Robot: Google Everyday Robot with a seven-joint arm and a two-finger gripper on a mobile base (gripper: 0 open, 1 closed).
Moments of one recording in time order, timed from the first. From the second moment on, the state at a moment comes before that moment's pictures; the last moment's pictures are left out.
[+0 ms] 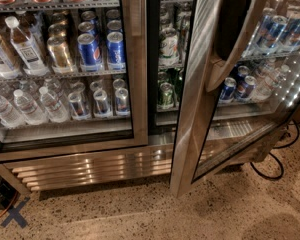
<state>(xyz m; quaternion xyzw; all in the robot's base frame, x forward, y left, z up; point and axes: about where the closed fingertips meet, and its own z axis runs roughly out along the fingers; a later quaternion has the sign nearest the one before) 0.396 -0.149 1.185 -0.43 0.72 0.21 0.49</state>
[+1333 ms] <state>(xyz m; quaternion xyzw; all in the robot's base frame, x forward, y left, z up) 0.286 -0.141 1.224 -0.37 0.77 0.15 0.49</state>
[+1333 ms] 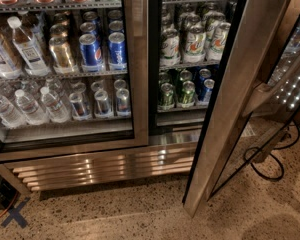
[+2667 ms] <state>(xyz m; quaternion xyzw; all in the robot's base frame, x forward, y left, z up) 0.252 -0.184 1.253 -0.34 0.78 0.10 0.51</state>
